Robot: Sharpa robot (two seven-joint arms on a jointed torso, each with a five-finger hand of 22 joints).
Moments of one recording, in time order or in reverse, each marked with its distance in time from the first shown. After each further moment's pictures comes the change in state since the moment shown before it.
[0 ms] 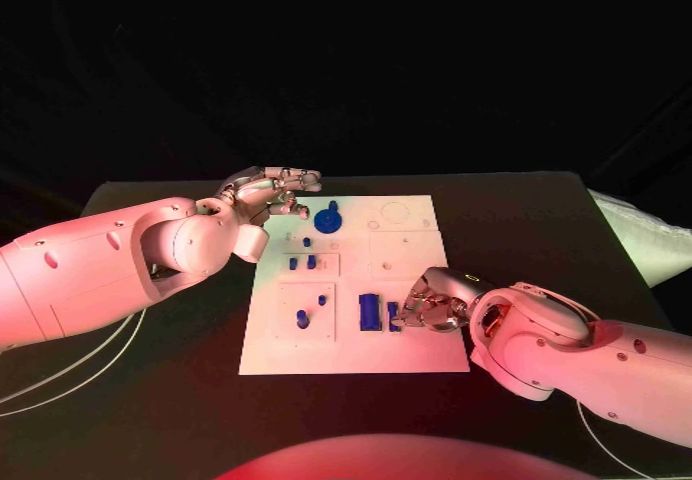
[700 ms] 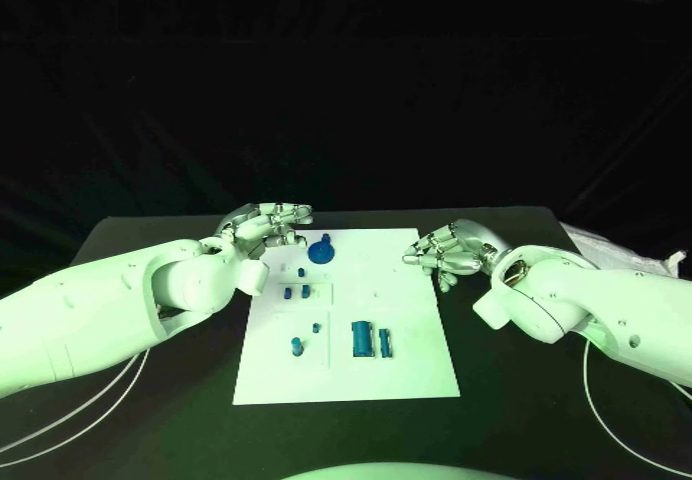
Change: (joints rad) left arm -0.058 0.046 -0.003 -0.059 0.024 -0.061 0.078; left_hand -0.004 0.004 -0.007 0.007 0.000 0.037 -0.029 0.062 0.006 0.046 -0.016 0.048 -0.004 -0.135 -0.004 -0.101 -0.128 0.000 -0.091 0.008 -0.063 -0.035; right arm 0.154 -0.003 0.014 -0.232 0.700 -0.062 0.458; right_hand 0.086 0.059 -0.066 -0.053 0.006 -0.161 0.075 -0.088 -0.025 -0.255 0.066 -0.477 -0.339 -0.103 0.048 -0.565 -0.515 0.071 -0.249 0.052 -0.431 -0.602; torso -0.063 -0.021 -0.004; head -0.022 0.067
